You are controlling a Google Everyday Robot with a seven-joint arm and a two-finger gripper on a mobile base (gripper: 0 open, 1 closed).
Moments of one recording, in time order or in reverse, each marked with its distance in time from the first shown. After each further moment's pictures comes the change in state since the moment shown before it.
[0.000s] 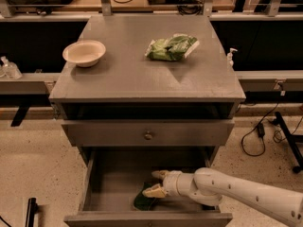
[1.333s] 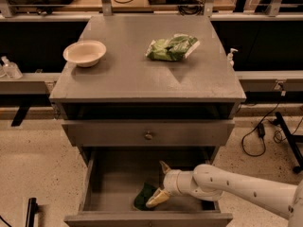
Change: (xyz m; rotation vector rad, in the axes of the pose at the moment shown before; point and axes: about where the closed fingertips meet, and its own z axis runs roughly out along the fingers) arm 0.005 0.000 -0.004 -0.047 0.038 -0.175
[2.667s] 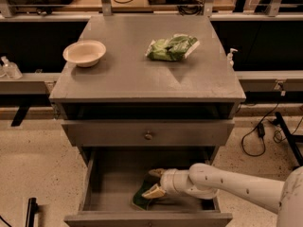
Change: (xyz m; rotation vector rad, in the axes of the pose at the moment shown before) arm 0.004 -0.007 0.023 -0.001 0.010 -0.019
